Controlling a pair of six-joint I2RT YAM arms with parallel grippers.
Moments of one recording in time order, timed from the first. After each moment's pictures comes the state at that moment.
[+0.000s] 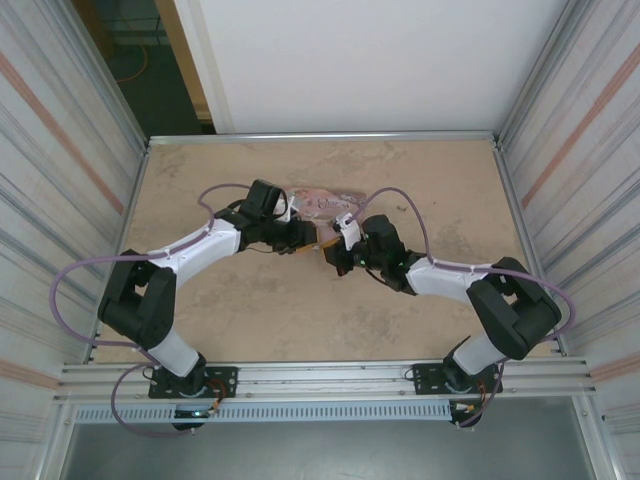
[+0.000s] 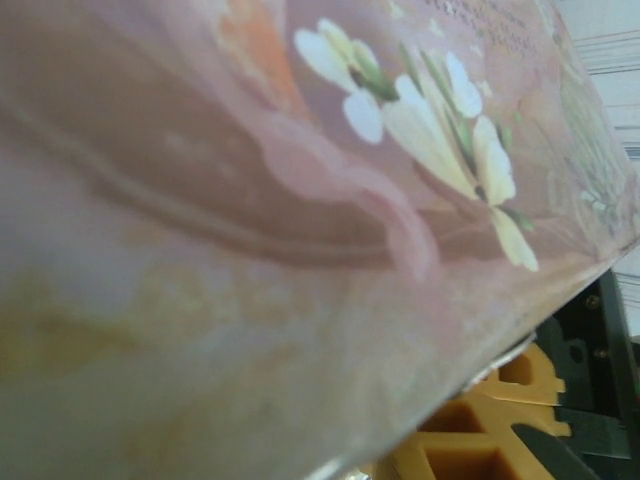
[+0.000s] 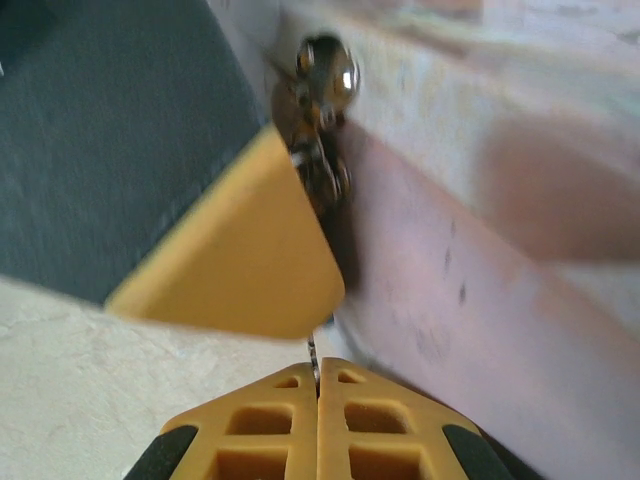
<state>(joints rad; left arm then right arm) -0.52 1.60 1.07 -0.36 0.60 -0.72 0.68 1.52 0.68 0.39 -0.35 0.17</state>
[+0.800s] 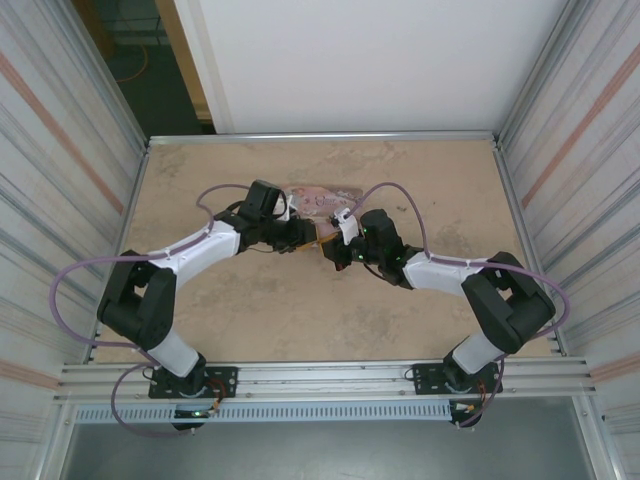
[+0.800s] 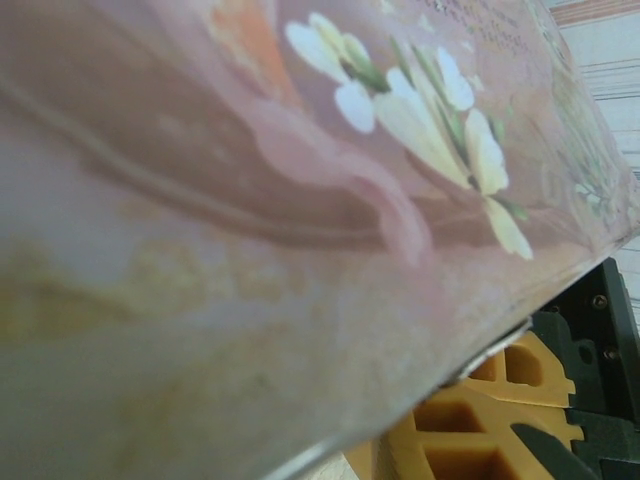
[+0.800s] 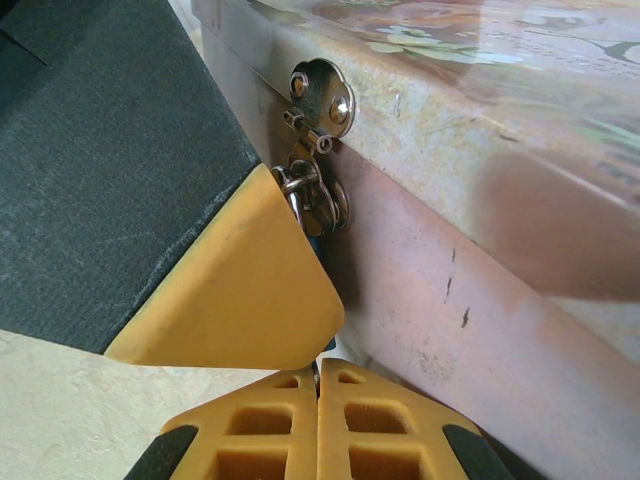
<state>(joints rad) -0.52 1.60 1.04 -0.29 0.57 -0.76 0.67 1.56 0.71 0.39 -0.37 0.18</state>
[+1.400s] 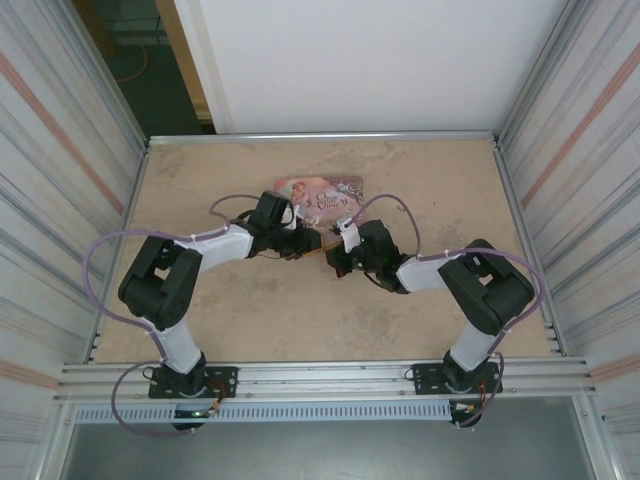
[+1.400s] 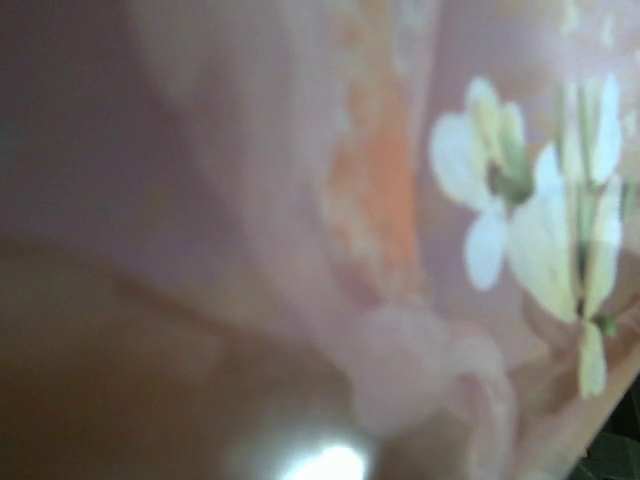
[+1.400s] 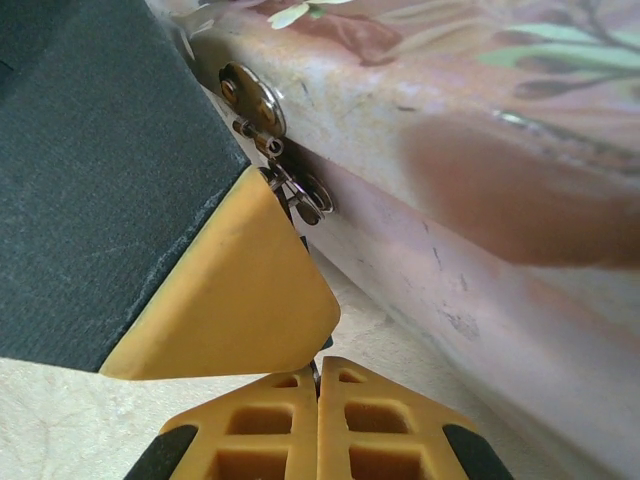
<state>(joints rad) -0.53 1.76 0.99 -0.10 0.59 -0.76 0.66 1.71 0.65 0.53 -0.31 0.21</state>
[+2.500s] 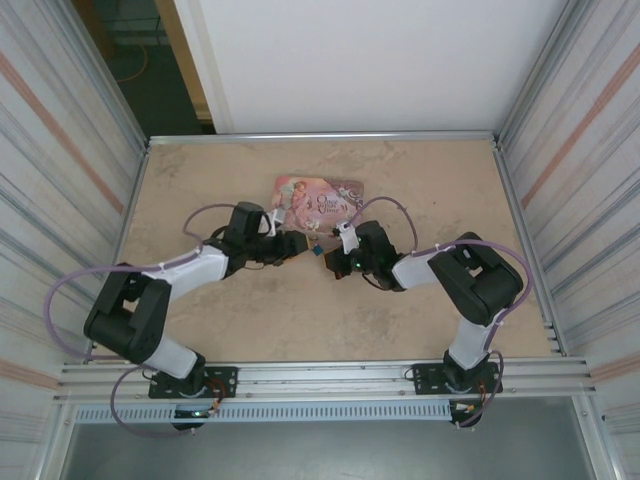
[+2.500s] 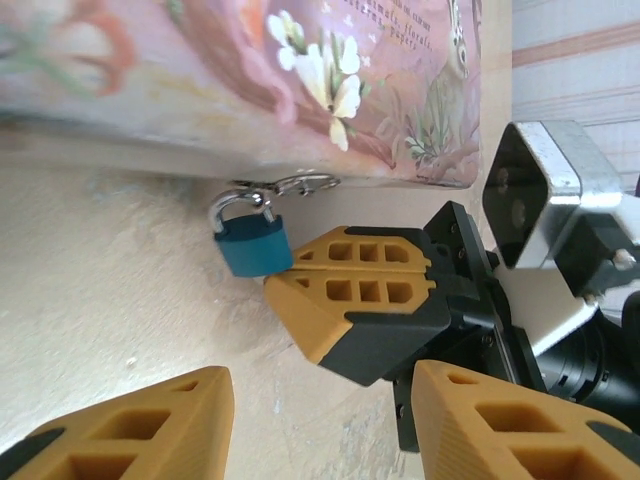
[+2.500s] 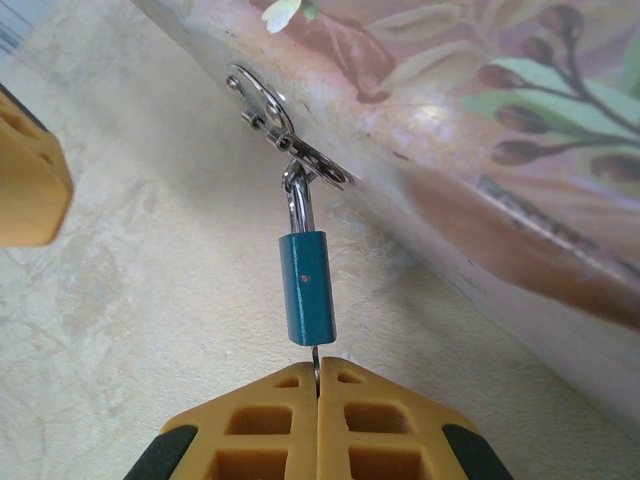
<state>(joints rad) -0.45 1.48 0.73 0.04 0.58 -0.80 0.64 1.78 0.68 0.50 -0.36 0.30</state>
